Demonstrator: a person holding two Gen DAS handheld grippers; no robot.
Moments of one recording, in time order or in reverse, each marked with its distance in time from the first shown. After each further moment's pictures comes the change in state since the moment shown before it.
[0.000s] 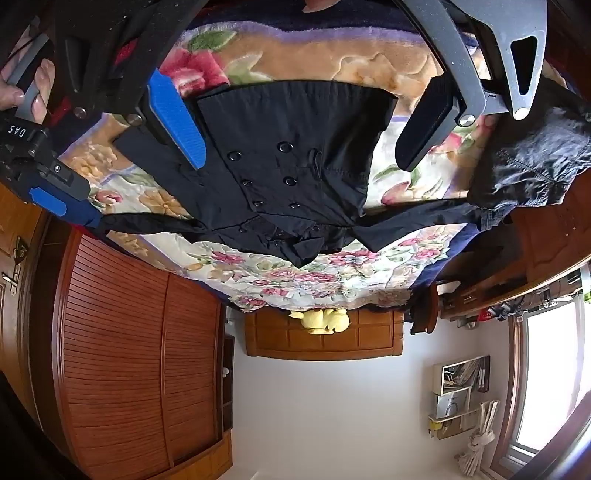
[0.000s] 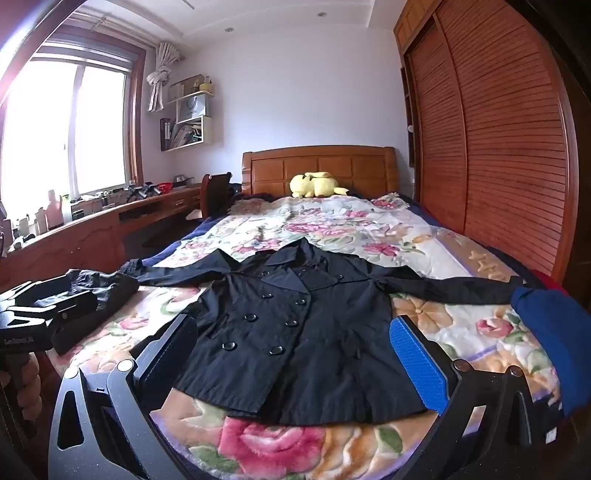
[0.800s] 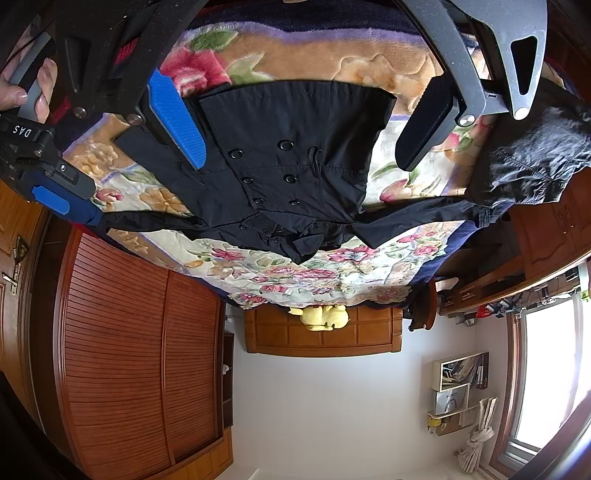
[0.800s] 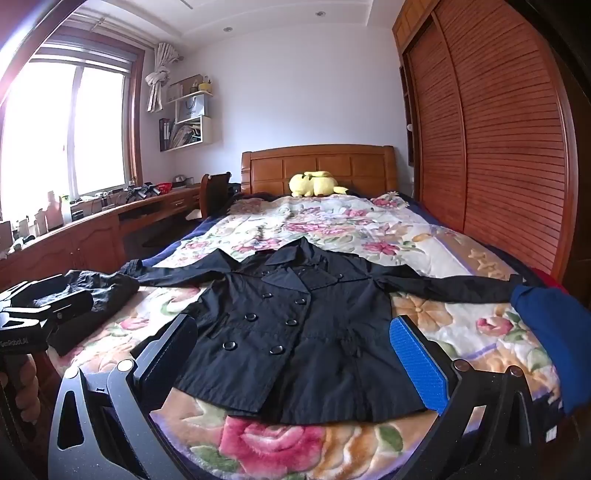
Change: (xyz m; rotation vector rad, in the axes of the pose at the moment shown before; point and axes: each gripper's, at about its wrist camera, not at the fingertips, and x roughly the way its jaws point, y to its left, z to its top) left arm 0.000 0.000 0.000 0.003 -0.027 0.000; right arm 0.000 0.000 0.000 0.006 -0.005 -0.003
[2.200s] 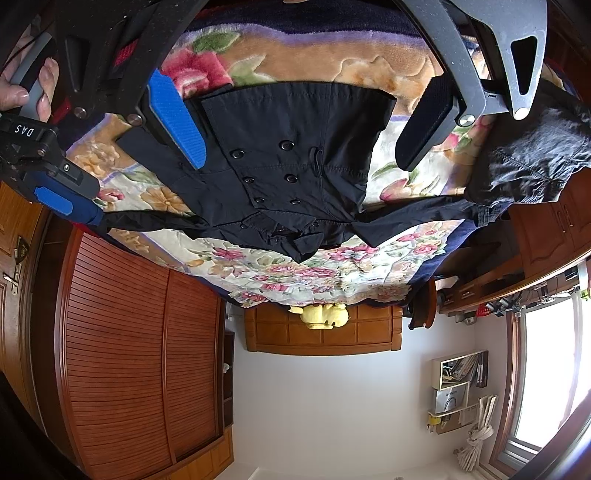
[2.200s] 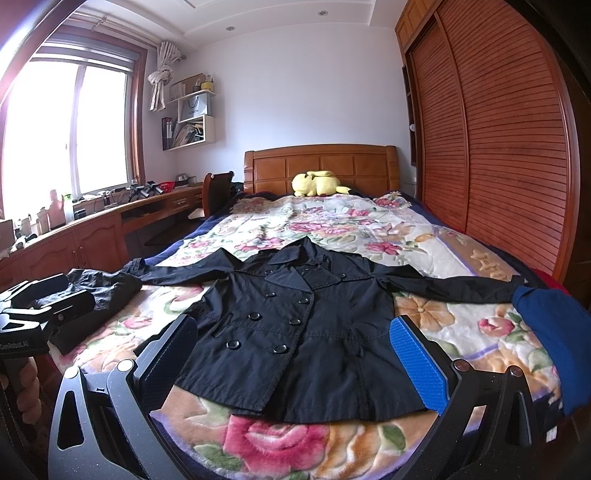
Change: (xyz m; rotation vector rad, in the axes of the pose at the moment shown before) left arm -0.011 0.000 0.004 0.002 -0.009 0.003; right arm -0.002 0.002 0.002 -0.004 0.003 0.007
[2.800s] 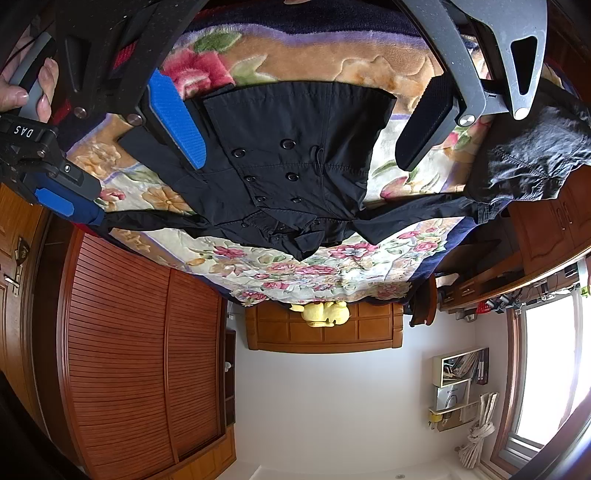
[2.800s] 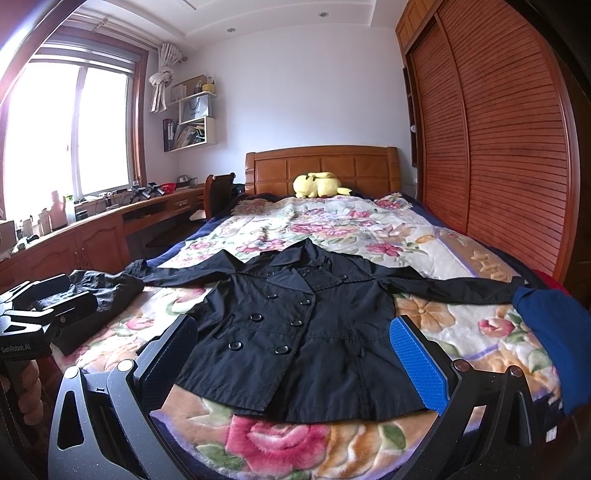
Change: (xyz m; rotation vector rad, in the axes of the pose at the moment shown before) left arm 0.000 0.000 0.001 0.001 -0.002 0.002; right arm -0.003 -0.001 0.000 0.002 -0.004 0.006
